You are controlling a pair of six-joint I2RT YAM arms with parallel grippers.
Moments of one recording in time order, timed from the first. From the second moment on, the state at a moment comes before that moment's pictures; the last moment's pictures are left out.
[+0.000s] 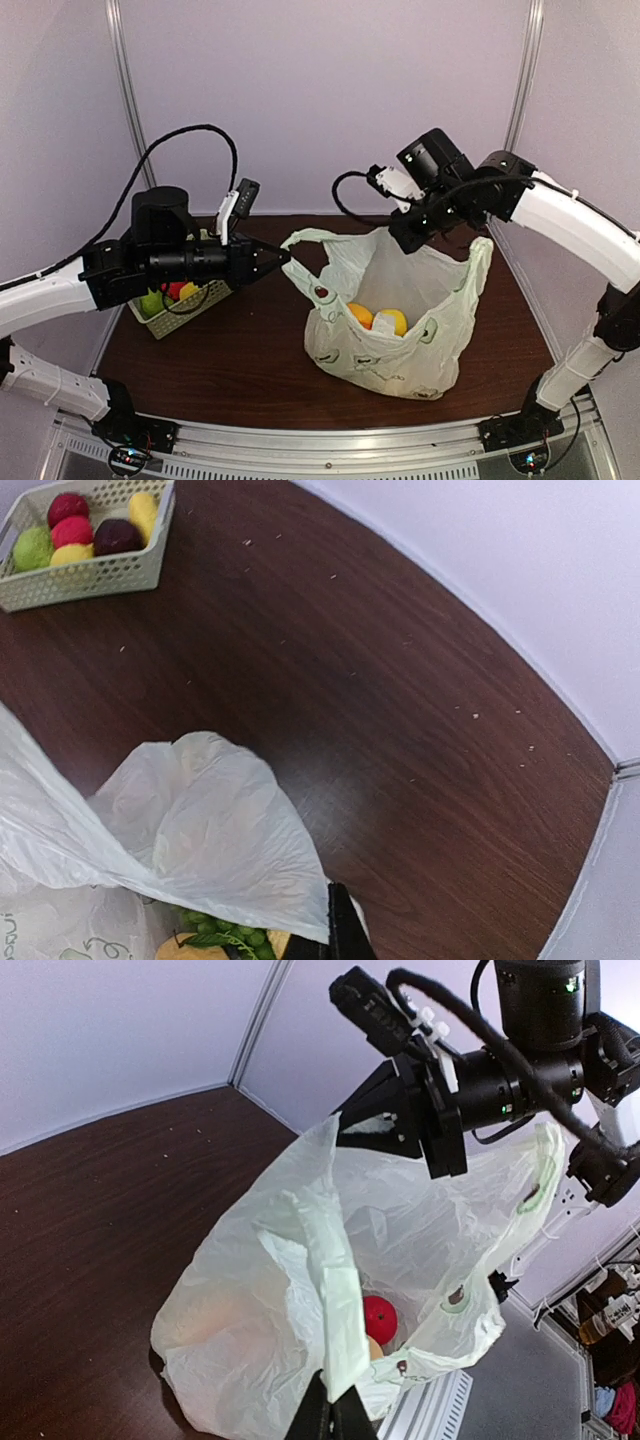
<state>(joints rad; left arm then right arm) -0.94 1.10 0.95 -0.11 0.24 -0.42 0.89 1.55 1.65 -0.98 0.26 0.02</state>
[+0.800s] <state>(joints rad) -0.91 1.21 1.02 -0.20 -0.04 -0.42 0.77 1.36 1.45 -0.76 0.13 0.19</state>
